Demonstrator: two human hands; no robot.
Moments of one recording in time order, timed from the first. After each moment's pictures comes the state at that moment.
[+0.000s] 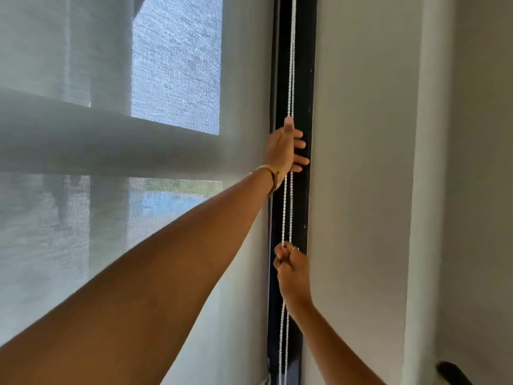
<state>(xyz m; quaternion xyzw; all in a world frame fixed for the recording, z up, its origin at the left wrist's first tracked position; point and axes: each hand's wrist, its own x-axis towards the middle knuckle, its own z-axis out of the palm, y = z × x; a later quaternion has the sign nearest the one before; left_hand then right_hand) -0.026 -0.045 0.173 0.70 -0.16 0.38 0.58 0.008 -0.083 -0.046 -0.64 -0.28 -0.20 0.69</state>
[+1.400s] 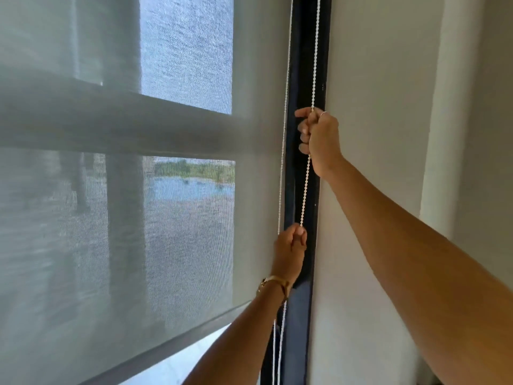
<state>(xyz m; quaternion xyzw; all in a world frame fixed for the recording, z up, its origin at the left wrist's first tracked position) -0.029 -0.049 -0.046 0.72 -0.10 0.39 0.56 -0.020 -0.109 0.158 -0.55 -0.37 -0.16 0.73</state>
